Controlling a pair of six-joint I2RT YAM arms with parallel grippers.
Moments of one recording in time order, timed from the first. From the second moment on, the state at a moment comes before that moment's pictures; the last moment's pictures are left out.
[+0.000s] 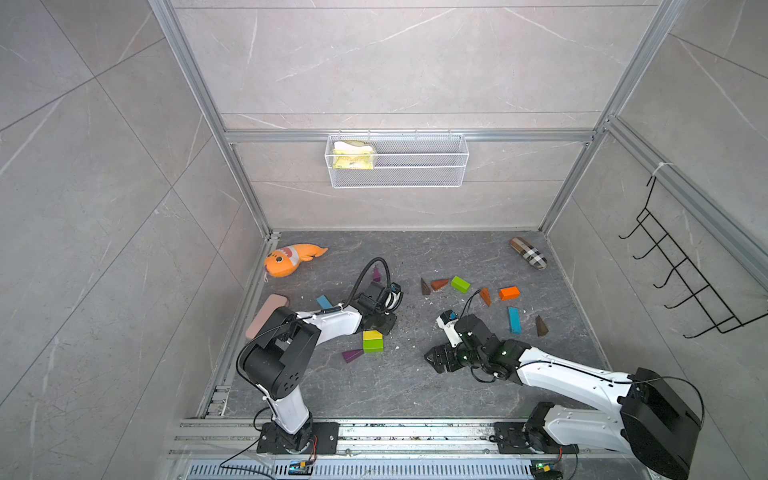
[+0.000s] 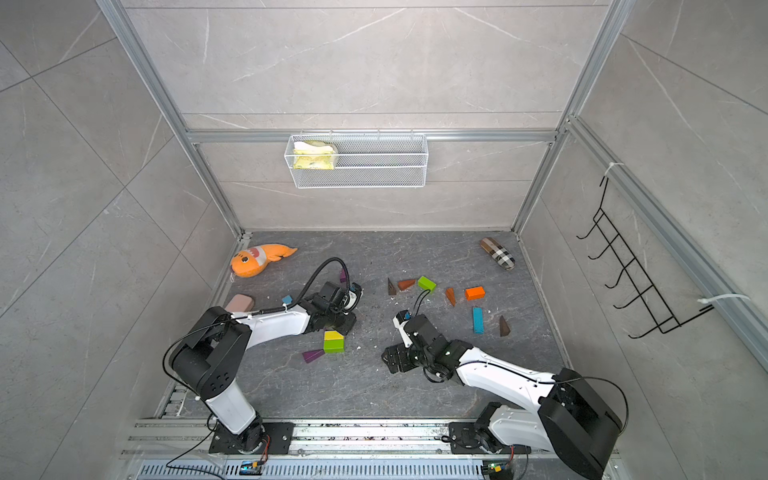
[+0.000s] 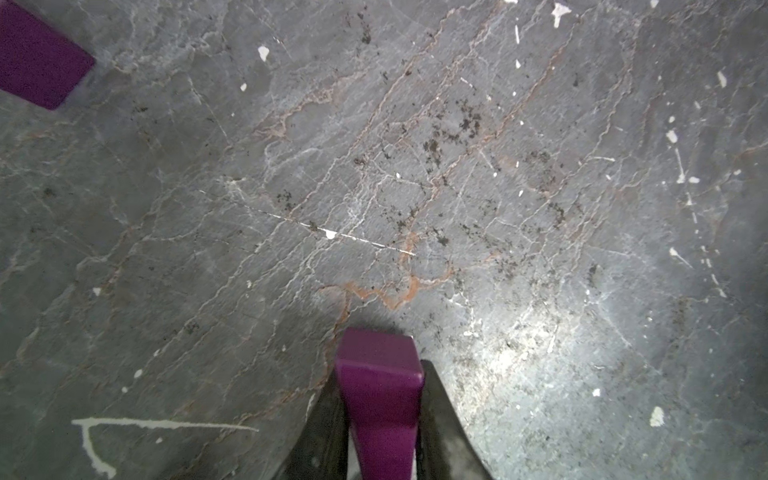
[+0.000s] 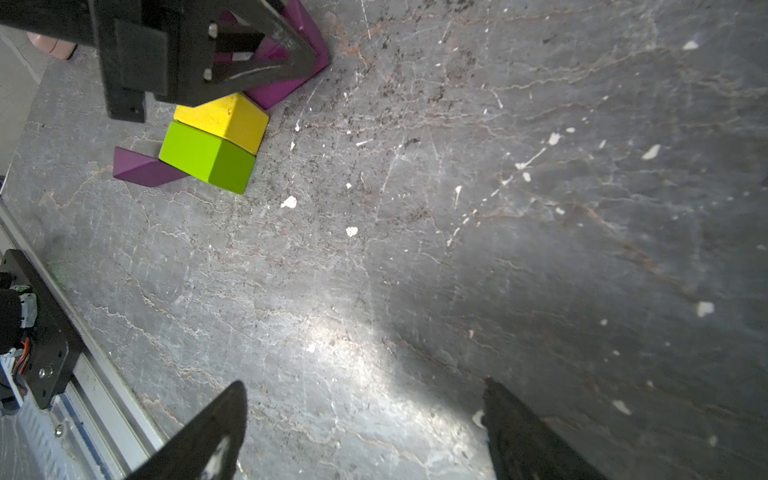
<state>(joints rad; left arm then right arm) -0.63 1.73 0.92 -0.20 0.06 0.01 0.78 1.22 0.55 -0.20 -0.15 0.43</state>
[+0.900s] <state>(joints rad) -0.64 1.73 0.96 -0.22 0.03 0.00 0.78 1.25 0.55 -0.18 -0.15 0.43</state>
